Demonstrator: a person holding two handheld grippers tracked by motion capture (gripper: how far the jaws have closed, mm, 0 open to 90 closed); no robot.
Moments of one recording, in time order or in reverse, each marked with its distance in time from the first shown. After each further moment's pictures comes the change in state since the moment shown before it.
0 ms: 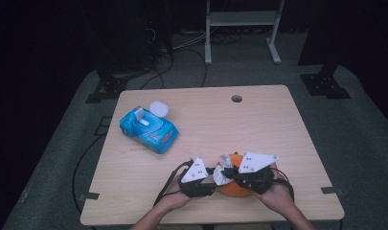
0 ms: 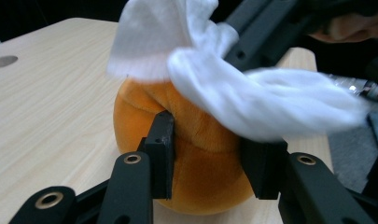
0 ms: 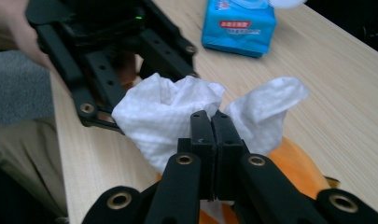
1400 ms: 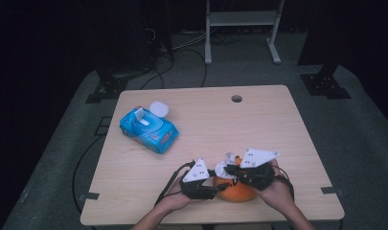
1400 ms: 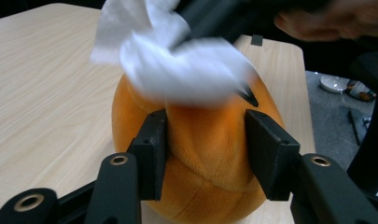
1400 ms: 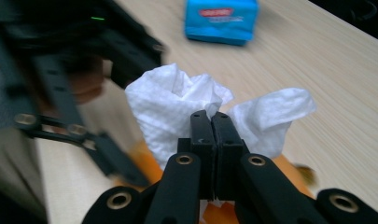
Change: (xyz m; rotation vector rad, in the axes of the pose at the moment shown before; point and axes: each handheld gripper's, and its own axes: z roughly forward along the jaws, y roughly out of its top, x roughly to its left) left arm -0.002 -0.003 0.004 0.027 -0.045 -0.030; right arm -0.013 -0.008 0.004 0.015 -0.041 0.066
